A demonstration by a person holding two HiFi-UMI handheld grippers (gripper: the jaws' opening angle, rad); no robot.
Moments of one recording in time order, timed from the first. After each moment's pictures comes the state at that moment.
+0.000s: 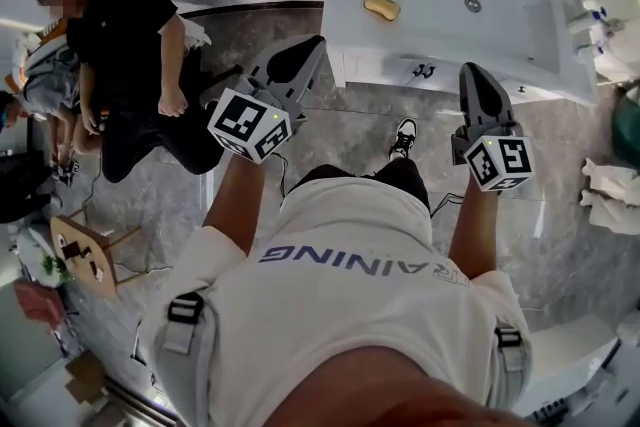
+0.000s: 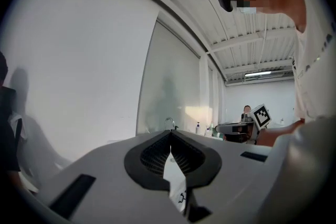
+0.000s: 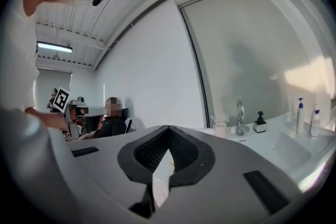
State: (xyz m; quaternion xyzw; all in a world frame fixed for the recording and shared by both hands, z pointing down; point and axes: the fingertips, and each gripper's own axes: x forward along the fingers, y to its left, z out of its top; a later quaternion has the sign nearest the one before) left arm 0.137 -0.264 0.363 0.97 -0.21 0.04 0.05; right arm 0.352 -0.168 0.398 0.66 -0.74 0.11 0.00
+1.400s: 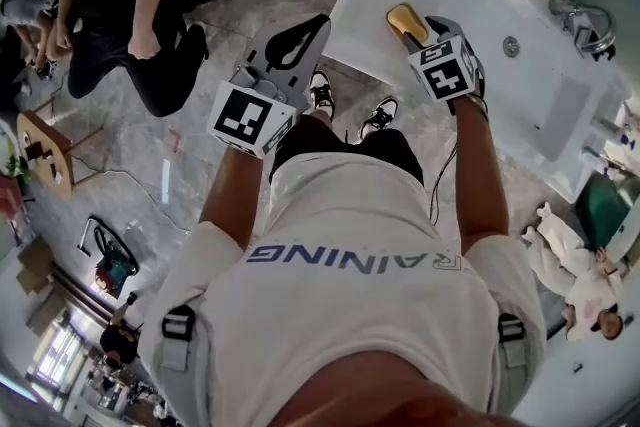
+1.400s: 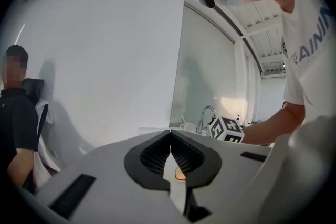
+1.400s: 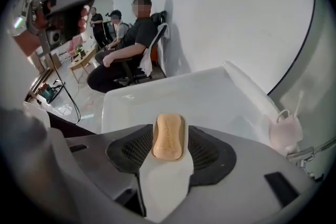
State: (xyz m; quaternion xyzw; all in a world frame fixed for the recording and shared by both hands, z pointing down) left arm 0.156 -0.408 0.438 0.92 -0.37 0.09 0.10; right arm 0.313 -0.416 0.624 0.35 -0.78 0.18 0.49
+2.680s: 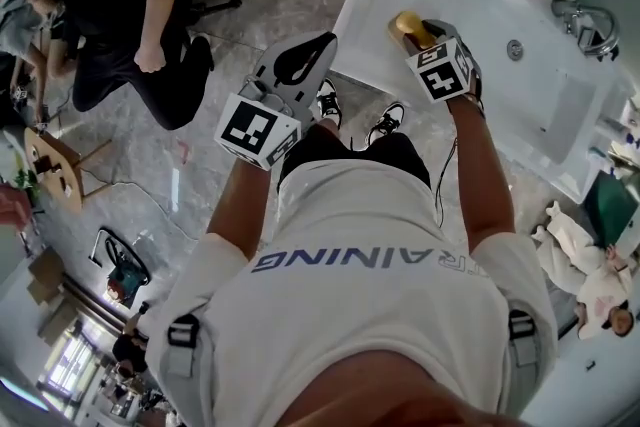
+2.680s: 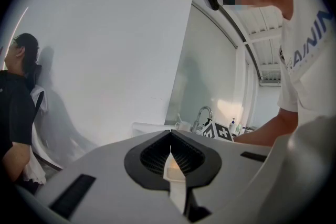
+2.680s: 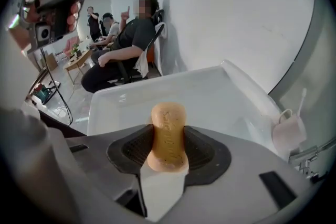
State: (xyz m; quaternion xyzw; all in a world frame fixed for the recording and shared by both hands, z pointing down) left arm 0.159 -0.411 0.452 0.92 -0.35 0.08 0.14; right arm 0.310 -0.436 0.646 0.37 -0.78 0.17 0.48
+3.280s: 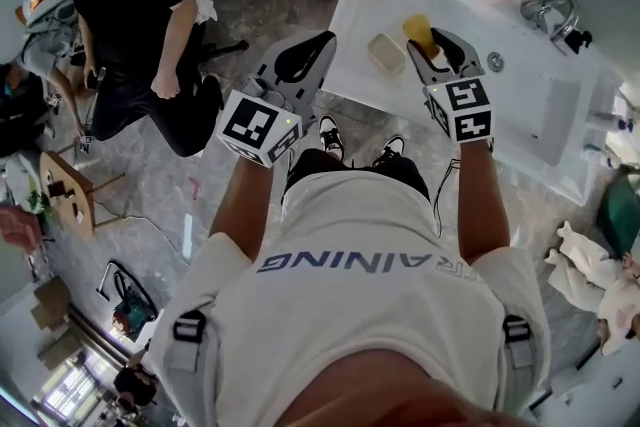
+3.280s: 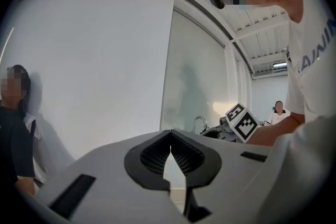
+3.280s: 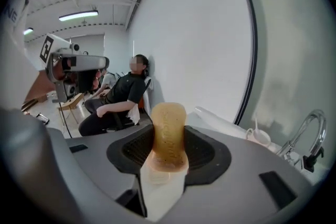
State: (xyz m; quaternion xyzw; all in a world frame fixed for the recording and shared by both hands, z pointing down) left arm 0.201 -0.407 0.381 0.94 -0.34 0.06 0.07; right arm 0.343 -0.423 0.477 0.48 -0.83 0.12 0.26
